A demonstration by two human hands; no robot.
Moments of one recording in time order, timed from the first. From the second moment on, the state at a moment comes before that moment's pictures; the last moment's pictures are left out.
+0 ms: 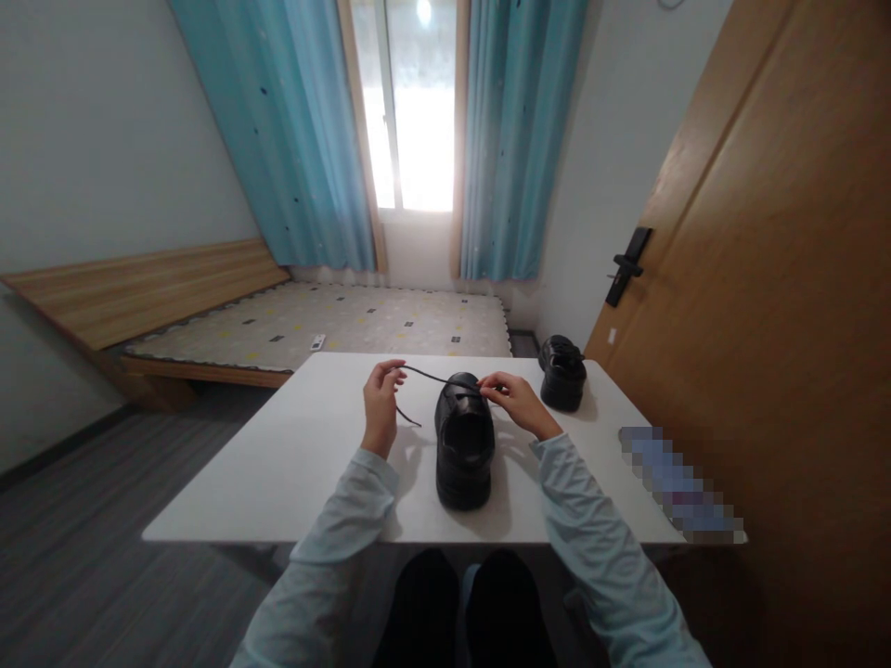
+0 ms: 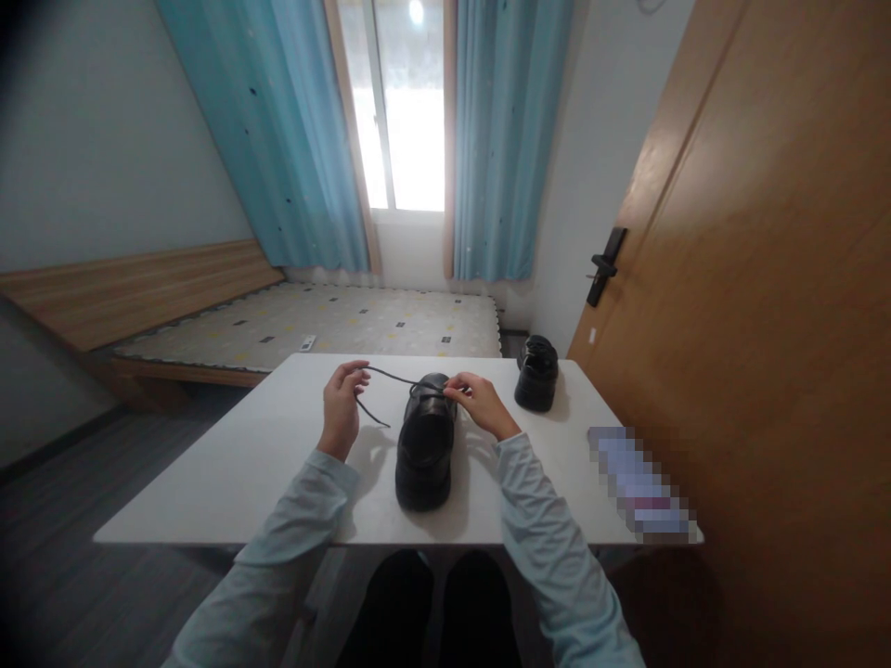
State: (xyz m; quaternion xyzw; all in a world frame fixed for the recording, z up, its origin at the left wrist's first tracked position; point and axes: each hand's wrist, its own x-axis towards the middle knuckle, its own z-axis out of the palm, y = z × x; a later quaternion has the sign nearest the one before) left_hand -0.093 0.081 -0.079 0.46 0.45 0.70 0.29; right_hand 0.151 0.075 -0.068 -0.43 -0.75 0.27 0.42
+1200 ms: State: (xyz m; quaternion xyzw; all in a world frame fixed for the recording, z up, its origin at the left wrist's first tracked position) left_hand -0.070 0.063 -0.085 0.80 0.38 0.38 0.28; right_hand 0.150 0.080 -0.072 -0.51 -0.75 0.17 0.39
